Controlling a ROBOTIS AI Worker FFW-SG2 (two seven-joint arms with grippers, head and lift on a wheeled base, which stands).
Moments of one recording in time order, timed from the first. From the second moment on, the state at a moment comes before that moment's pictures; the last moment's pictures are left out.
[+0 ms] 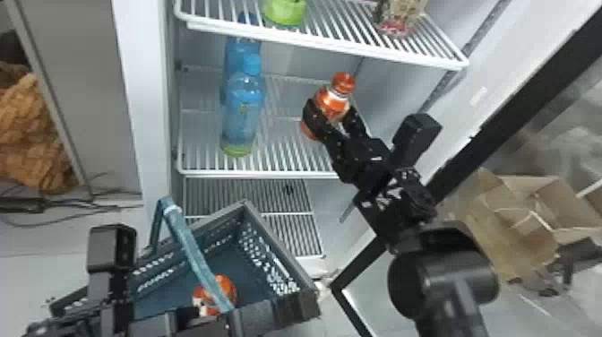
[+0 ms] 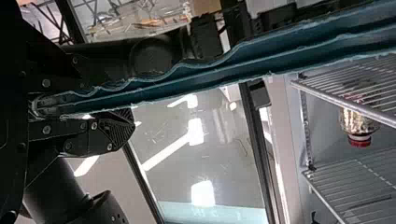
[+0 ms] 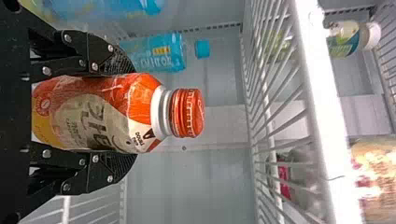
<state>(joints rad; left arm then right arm) 0.33 0.24 -0.25 -2.03 1.30 1.06 -0.69 0.22 -0.22 -0.07 -2.00 -0.30 0.25 0.20</state>
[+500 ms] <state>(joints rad) 0.33 0.24 -0.25 -2.03 1.29 1.07 -0.69 0.47 -0.24 -0.05 -2.40 -0.46 0.44 0.24</state>
